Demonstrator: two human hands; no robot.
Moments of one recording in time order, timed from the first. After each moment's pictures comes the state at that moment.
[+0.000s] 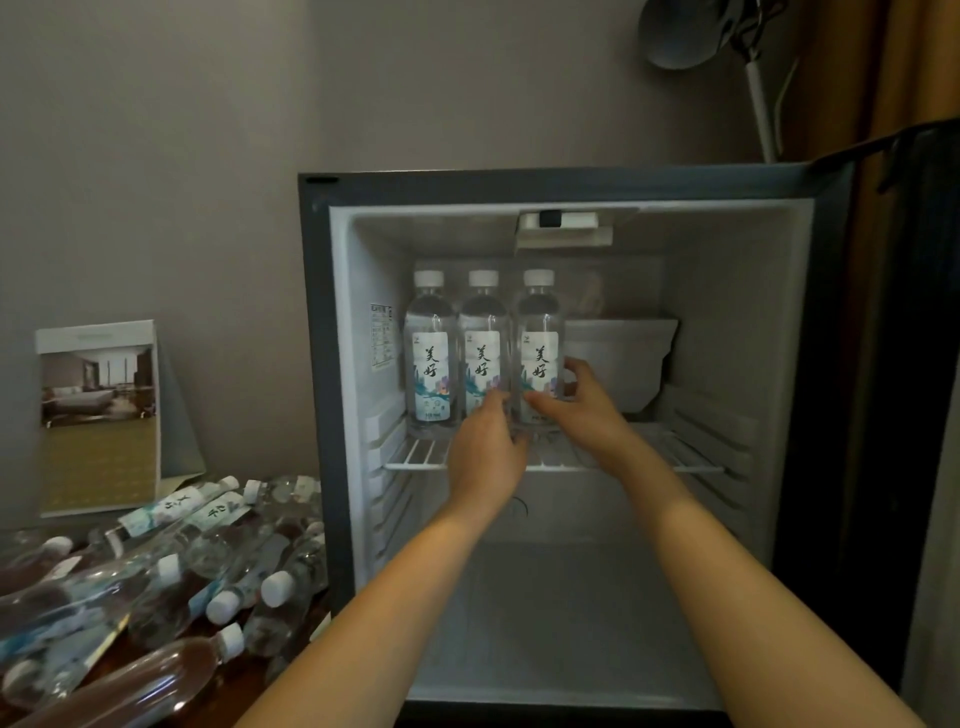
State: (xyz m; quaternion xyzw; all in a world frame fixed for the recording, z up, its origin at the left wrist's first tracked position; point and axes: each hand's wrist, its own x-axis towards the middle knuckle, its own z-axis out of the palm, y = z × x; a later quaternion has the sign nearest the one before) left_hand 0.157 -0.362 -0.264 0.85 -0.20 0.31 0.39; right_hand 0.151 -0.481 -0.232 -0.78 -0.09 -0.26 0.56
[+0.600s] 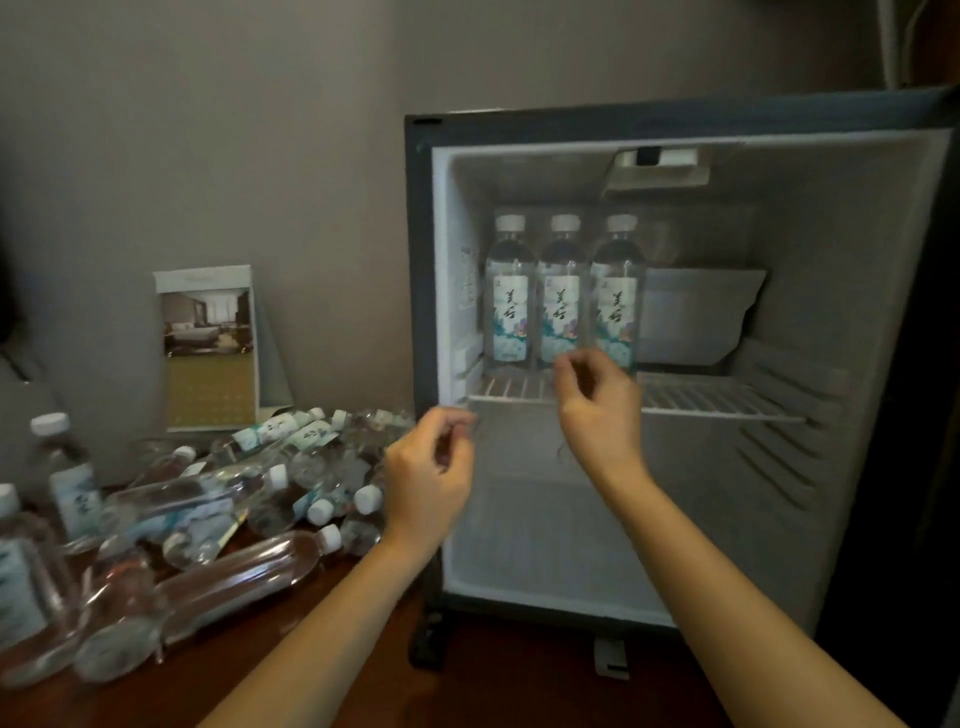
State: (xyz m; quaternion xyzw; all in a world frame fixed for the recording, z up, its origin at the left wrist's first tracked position) left_hand 0.091 -0.242 -0.328 0.70 -0.23 0.48 0.48; right_hand 0.093 -0.394 -0.272 -0.75 -0.10 -0.43 0.50
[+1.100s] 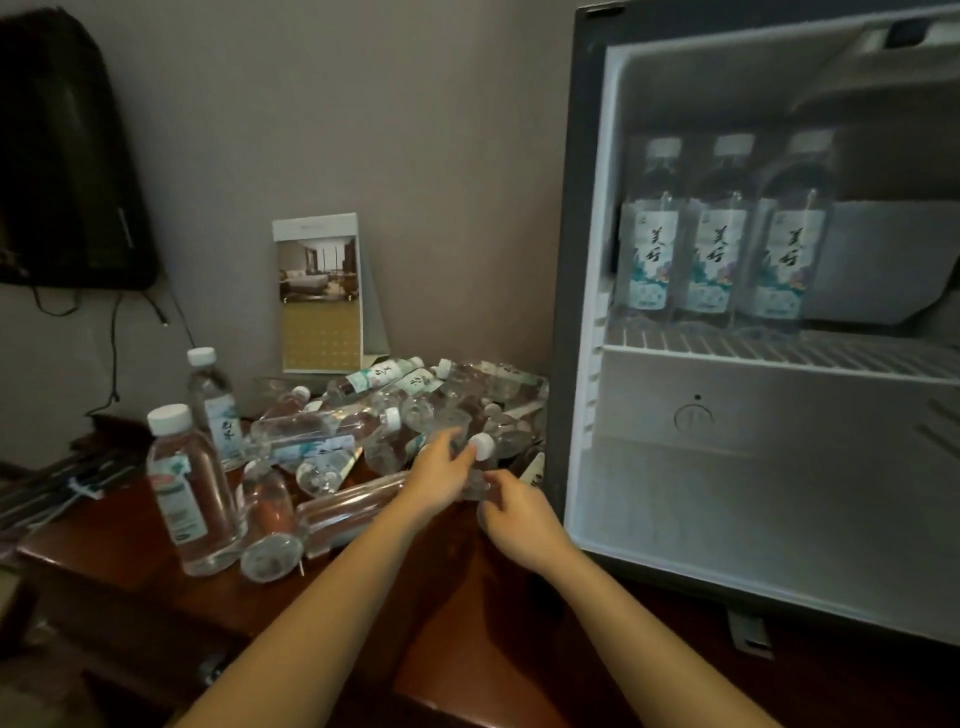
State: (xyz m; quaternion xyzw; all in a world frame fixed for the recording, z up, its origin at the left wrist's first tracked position) left_hand 0.145 -0.116 -0.404 0.86 0.03 0.10 0.50; right_hand 0.097 -0.246 -0.398 -0.90 -0.19 -0.01 0.39
